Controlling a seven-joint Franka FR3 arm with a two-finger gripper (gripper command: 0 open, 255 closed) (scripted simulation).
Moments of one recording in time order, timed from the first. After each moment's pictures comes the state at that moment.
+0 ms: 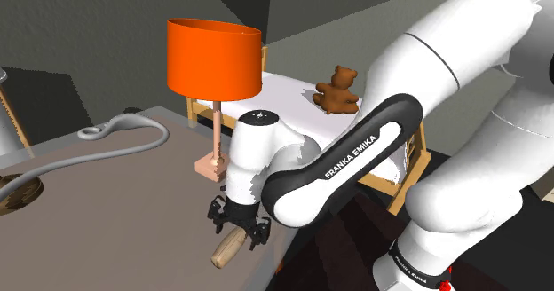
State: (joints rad) arm -0.52 -0.04 1.29 -2.54 0.14 2.60 1.79
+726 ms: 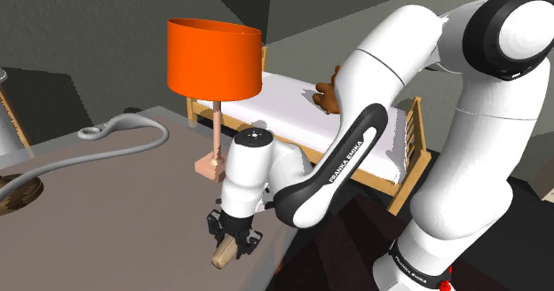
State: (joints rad) arm -0.33 0.23 1.03 -2.51 -0.39 2.71 2.19
